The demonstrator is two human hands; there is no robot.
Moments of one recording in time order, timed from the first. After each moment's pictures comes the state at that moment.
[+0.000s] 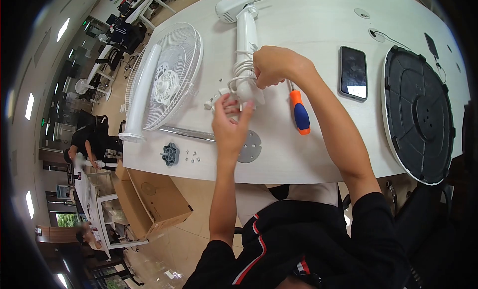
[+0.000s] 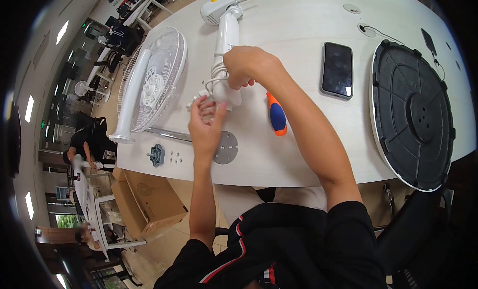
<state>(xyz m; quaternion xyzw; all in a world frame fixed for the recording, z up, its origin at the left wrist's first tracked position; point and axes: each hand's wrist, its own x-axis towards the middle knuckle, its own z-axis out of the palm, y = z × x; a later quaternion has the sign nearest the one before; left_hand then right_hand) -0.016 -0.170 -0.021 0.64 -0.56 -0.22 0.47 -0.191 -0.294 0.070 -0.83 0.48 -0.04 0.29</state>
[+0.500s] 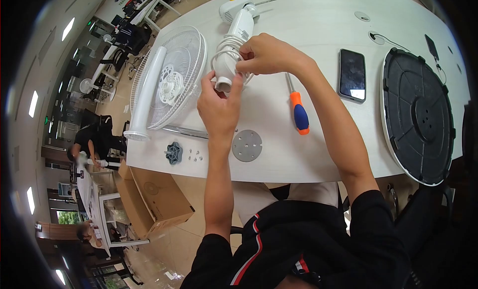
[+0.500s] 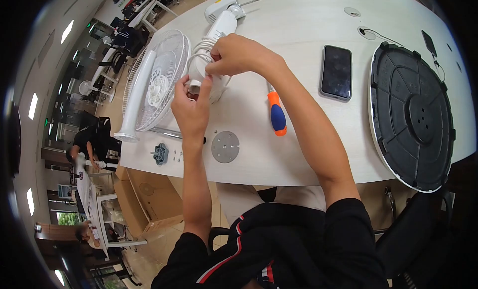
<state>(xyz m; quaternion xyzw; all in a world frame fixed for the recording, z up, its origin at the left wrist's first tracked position) -0.025 -0.200 0.041 0.63 -0.60 -0.09 0.49 -0.191 -0.305 0.074 -0.83 0.38 -0.26 0.31</state>
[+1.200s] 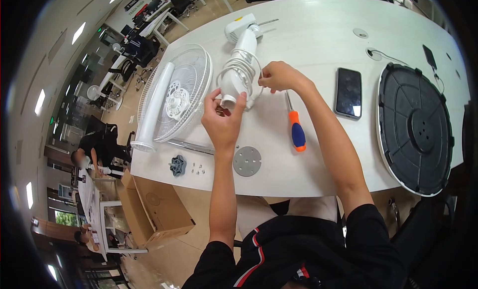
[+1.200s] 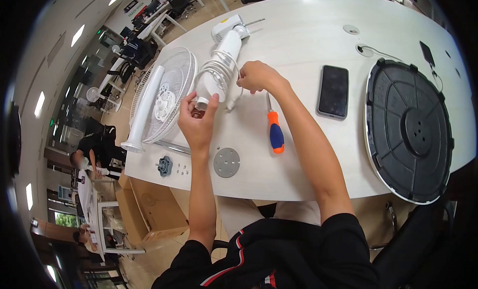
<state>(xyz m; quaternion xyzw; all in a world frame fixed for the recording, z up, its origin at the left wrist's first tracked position) -0.029 -0.210 0.029 0.57 -0.55 -0.13 0.60 -0.209 -0.342 0.023 -0.77 0.47 -0.22 0.37</state>
